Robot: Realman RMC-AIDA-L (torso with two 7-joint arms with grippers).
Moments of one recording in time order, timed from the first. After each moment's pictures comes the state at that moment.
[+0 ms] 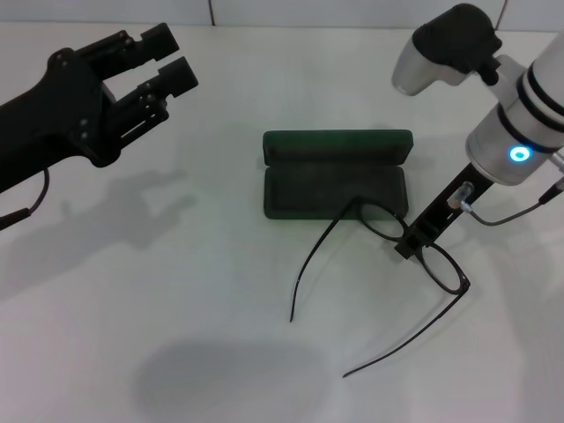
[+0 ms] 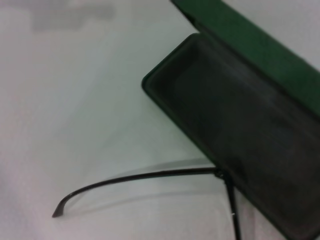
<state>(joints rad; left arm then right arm) -0.28 -2.07 0.92 0.79 1.27 1.77 -1.25 0.96 2.03 -1.50 -0.82 -2.39 -1.43 2.58</state>
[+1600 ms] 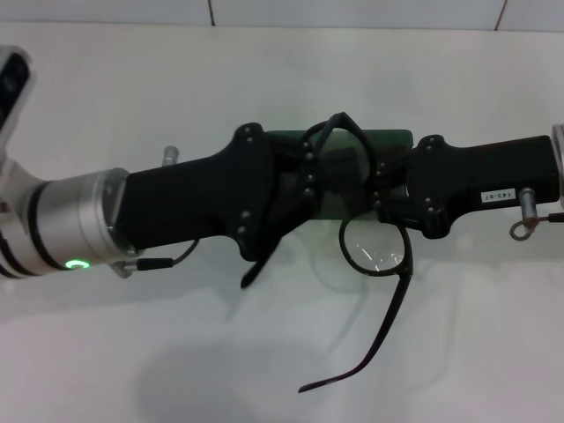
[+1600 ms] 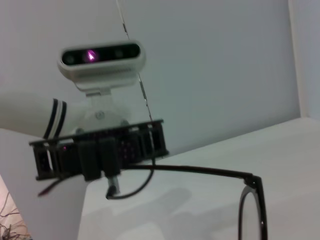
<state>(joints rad) -0.52 -2.09 1.16 0.45 1.28 1.89 -1.11 0.48 2.02 -1.32 -1.10 -1.65 -1.50 1.76</state>
